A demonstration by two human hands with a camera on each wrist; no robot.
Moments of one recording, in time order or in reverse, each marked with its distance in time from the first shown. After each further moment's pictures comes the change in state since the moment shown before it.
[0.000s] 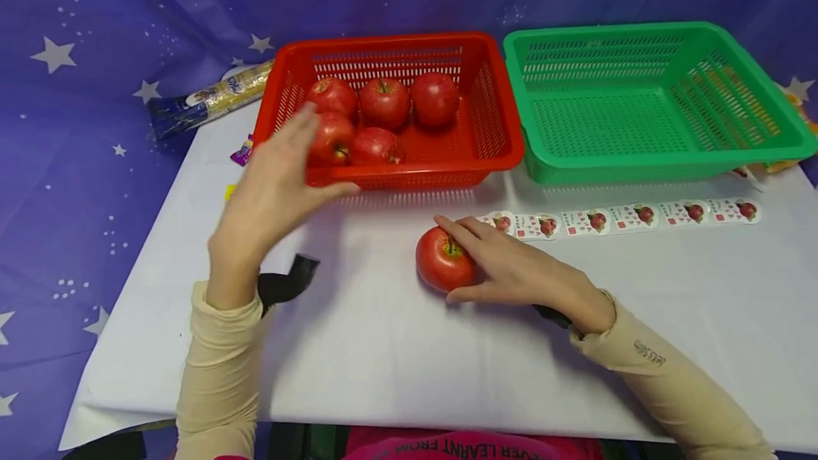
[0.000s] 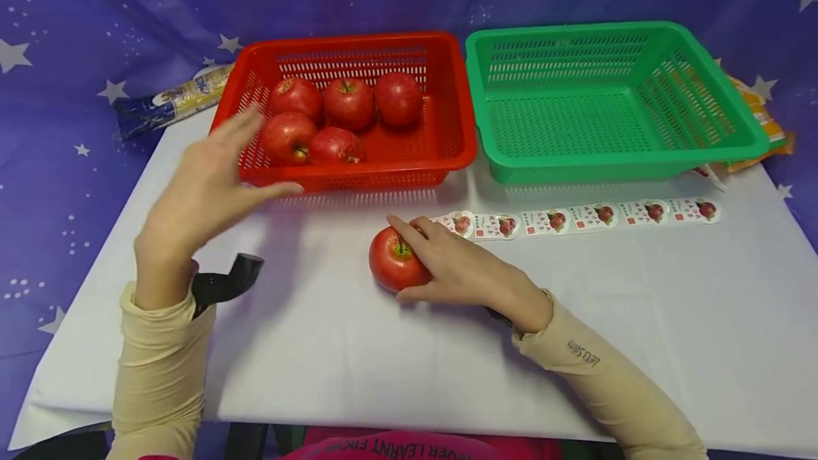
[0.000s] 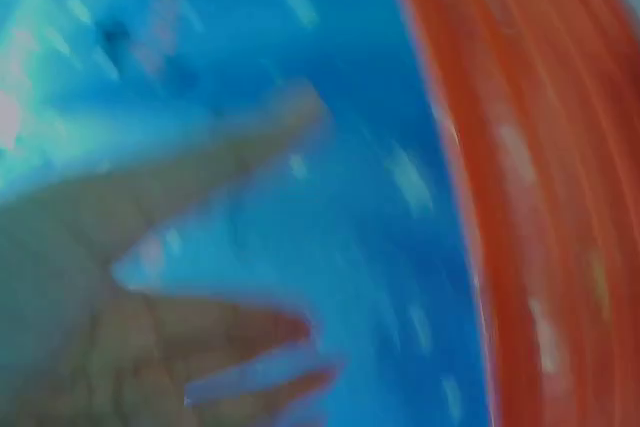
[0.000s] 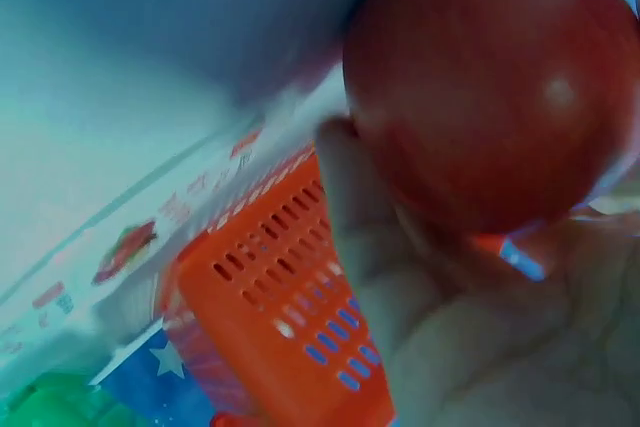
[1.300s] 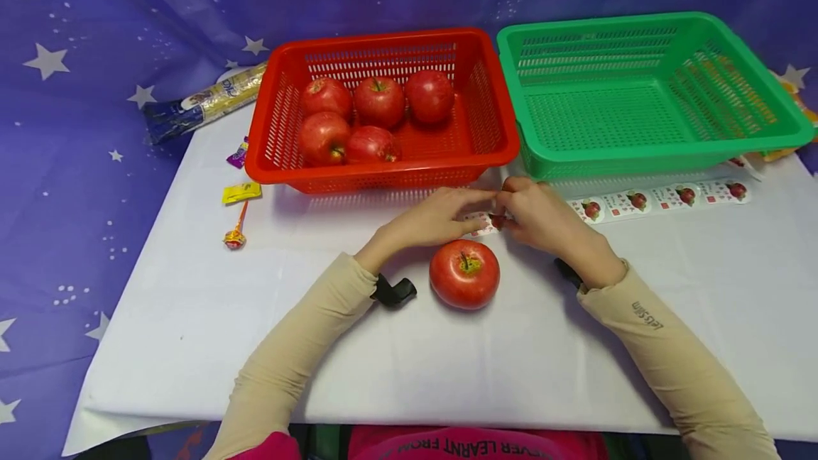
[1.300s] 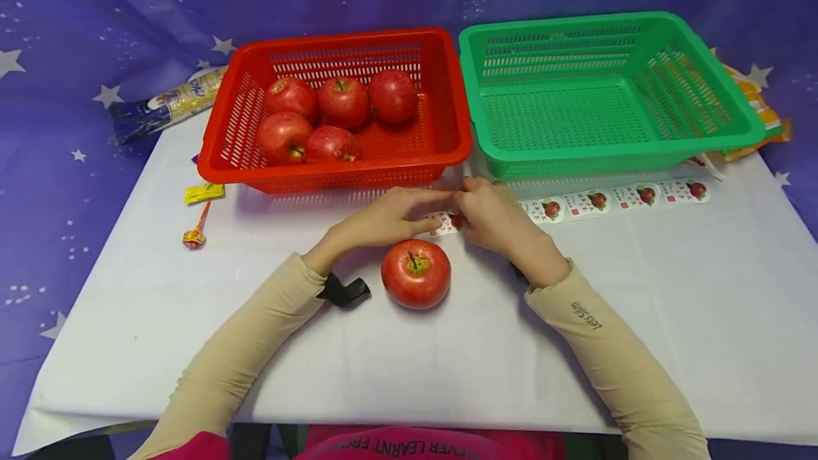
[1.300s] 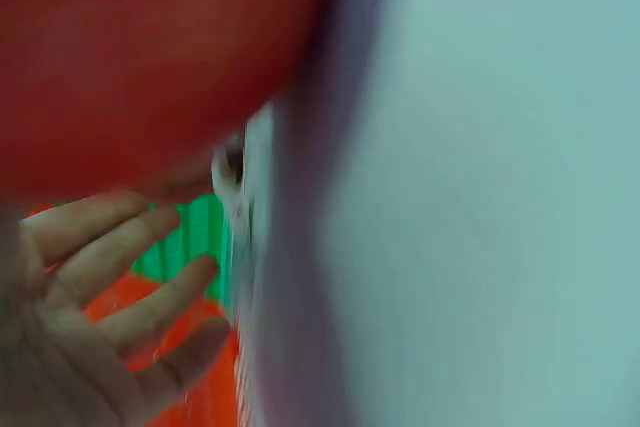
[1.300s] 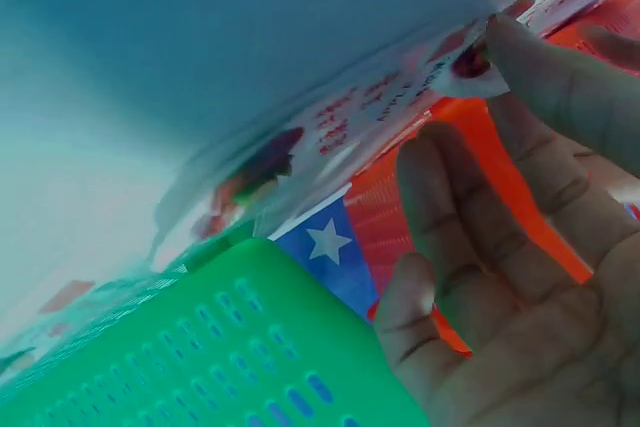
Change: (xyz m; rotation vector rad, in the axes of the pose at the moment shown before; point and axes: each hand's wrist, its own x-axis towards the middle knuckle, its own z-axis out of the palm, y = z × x) left_hand 0.071 0.051 0.145 -0.282 -0.417 0.347; right_hand 0.010 0.067 -0.020 -0.328 0.230 0.025
